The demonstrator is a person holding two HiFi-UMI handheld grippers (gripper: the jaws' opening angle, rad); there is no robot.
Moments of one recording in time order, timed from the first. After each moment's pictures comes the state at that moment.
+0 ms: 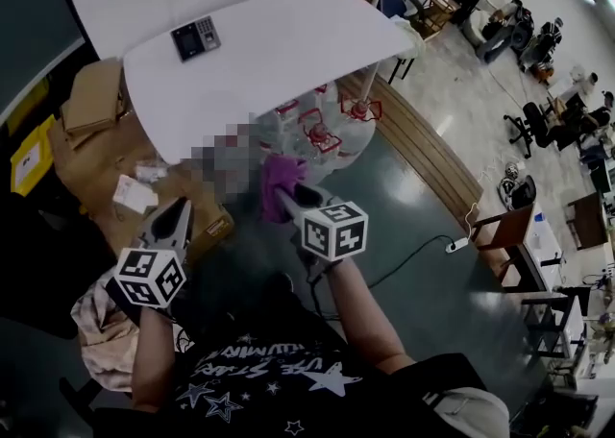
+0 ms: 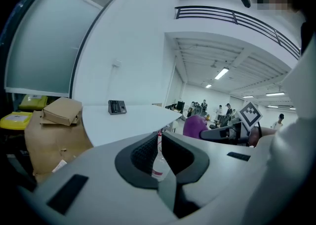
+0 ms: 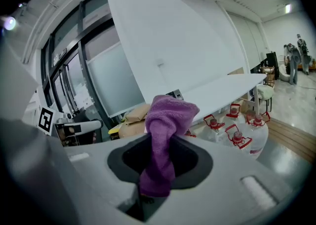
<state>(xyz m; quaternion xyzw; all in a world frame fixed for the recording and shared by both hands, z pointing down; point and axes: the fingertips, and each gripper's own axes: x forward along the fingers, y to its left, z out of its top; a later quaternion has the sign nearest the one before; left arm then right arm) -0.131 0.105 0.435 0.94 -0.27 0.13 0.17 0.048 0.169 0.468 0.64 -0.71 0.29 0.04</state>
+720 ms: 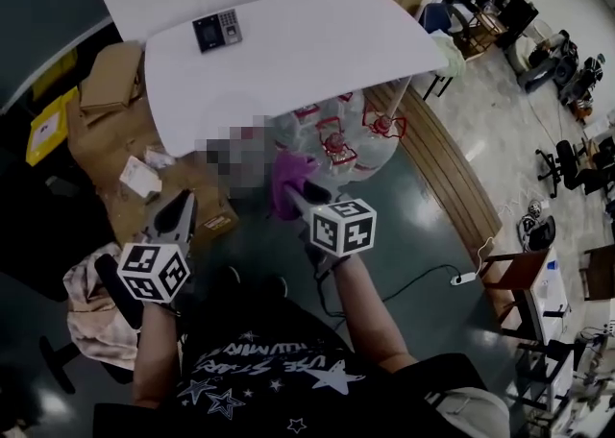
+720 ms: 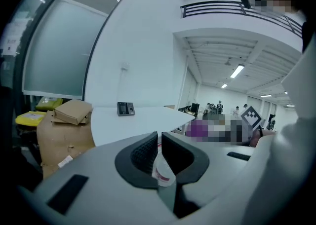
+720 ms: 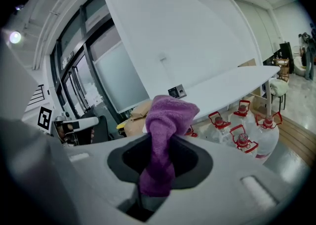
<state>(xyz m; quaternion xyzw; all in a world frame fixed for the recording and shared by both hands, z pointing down) -0.075 0.106 0.433 0.91 -0.36 0.12 0.17 0.119 0.149 0.487 0.58 -0.75 0.31 0.05</state>
